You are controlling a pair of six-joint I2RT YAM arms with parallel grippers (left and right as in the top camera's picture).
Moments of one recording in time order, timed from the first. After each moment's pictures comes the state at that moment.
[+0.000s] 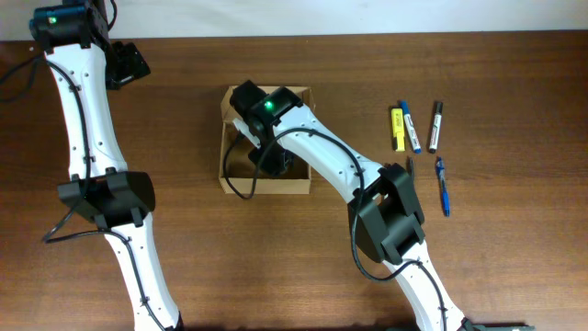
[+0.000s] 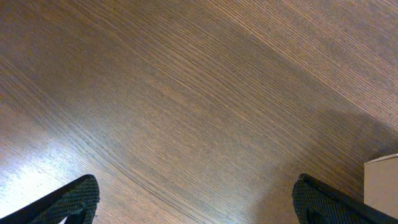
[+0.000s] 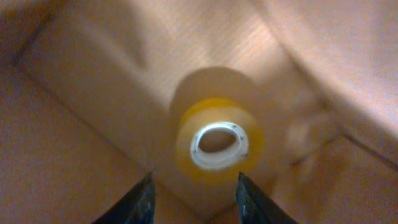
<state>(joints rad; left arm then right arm) 0.17 2.50 2.89 -1.66 -0.18 -0.37 0.69 2.41 2.21 -1.29 0.01 -0.11</state>
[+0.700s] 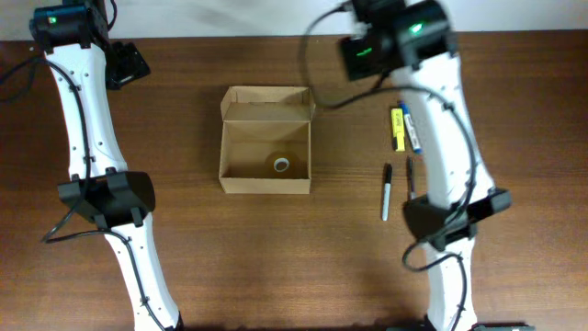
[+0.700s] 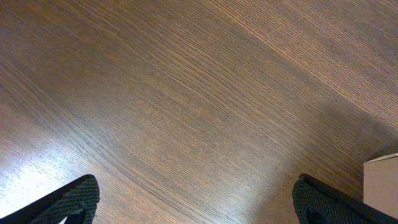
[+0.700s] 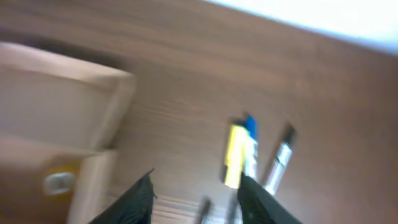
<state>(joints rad) 0.17 2.50 2.89 -1.66 -0.18 -0.37 0.31 2.28 2.77 -1.57 0.20 0.07</state>
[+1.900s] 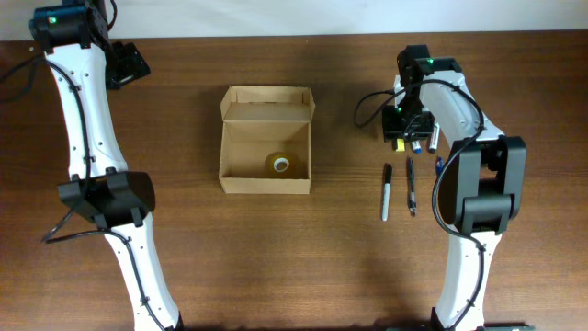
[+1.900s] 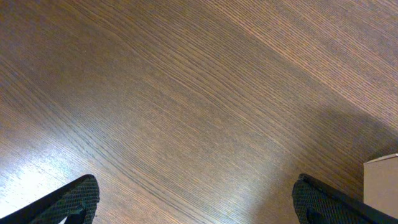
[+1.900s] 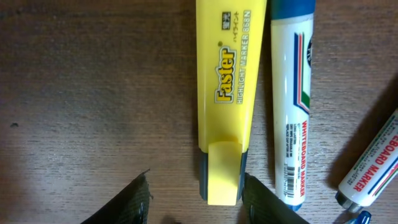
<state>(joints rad) 0.17 2.50 2.89 -1.66 -0.18 -0.37 0.06 2.30 1.89 -1.14 -0.03 0.10</state>
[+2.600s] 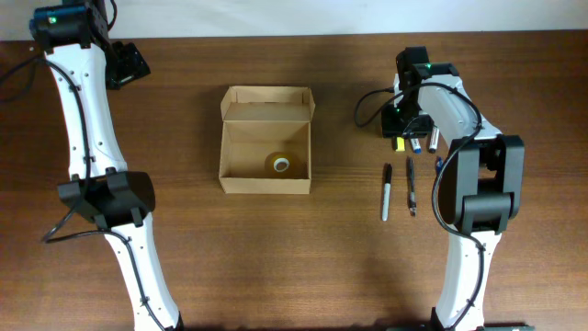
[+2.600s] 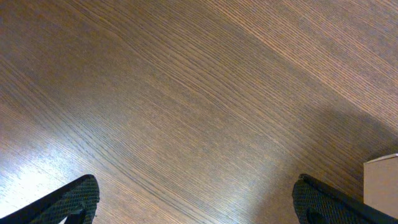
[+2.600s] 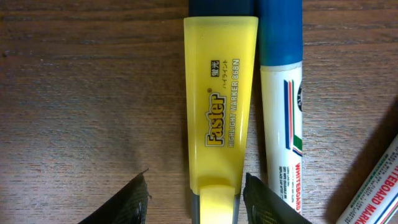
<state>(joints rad) 0.17 2.50 2.89 -1.66 -0.18 -0.37 0.06 2.31 1.85 -1.03 0.00 0.10</state>
